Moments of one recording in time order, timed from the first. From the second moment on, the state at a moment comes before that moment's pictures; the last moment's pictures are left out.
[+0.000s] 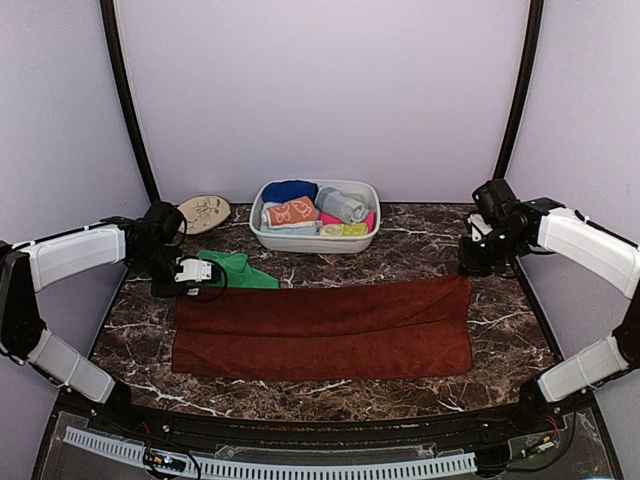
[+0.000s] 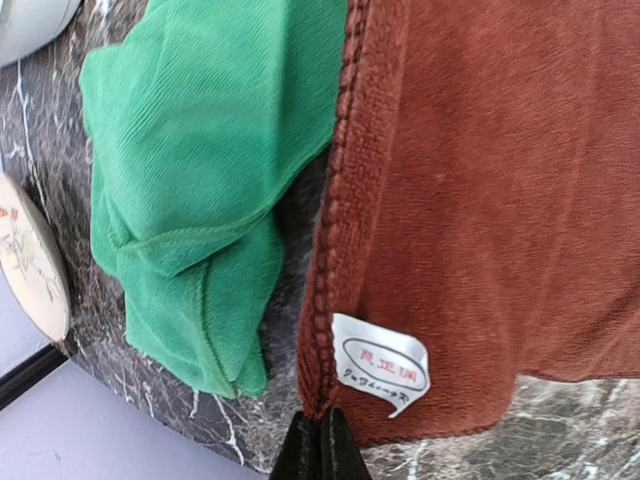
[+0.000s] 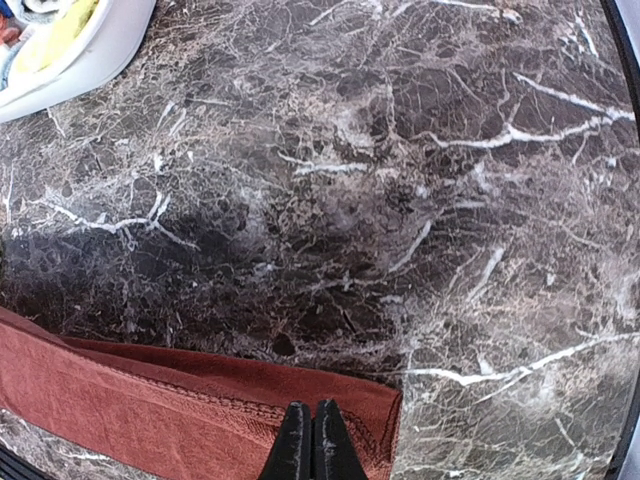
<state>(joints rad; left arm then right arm) -0.29 1.40 0.97 -0.76 -0.11 1.17 0.34 1.32 1.06 -0.85 0.00 0.39</state>
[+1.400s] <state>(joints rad) -0.18 1.47 1.02 -0.64 -0.11 1.25 0.32 1.43 1.07 -0.80 -0.09 0.29</state>
